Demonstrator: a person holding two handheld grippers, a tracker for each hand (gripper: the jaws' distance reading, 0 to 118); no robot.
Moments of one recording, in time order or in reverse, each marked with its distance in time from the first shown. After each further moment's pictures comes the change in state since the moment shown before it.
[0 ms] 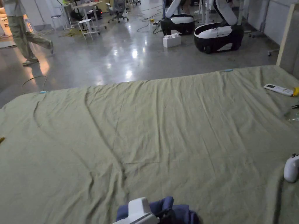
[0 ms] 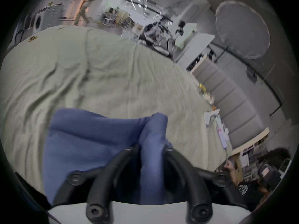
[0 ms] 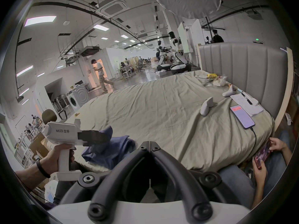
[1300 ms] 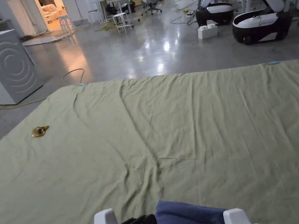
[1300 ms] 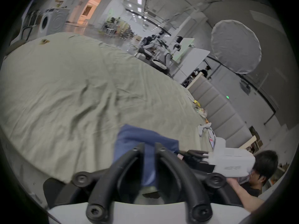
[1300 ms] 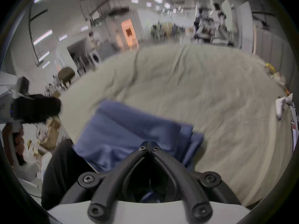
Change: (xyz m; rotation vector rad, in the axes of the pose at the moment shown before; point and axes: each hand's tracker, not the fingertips) left arm -0.155 -0.014 0.207 0.202 -0.066 0.120; right arm -0.118 -0.039 -0.257 -0.572 0.245 0.270
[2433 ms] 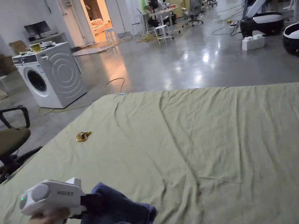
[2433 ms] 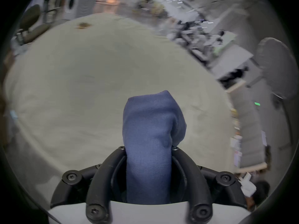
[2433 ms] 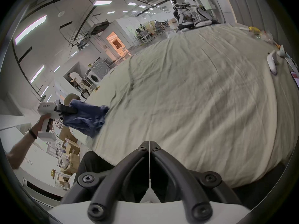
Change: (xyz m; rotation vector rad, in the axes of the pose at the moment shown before) left arm -0.249 0.241 -0.129 -0.271 0.457 0.172; right arm 0.018 -0.052 0.072 0.226 0.146 -0.310
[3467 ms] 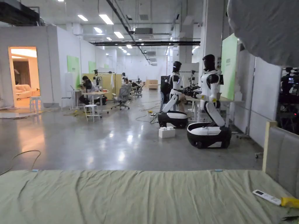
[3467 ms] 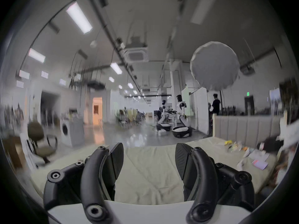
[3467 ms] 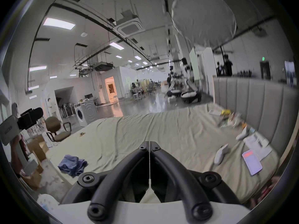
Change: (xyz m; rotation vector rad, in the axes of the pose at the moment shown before) left arm 0.300 -0.669 0.301 1.241 -0.052 -0.629; right arm -0.057 0.071 0.198 0.654 -0.286 0.313
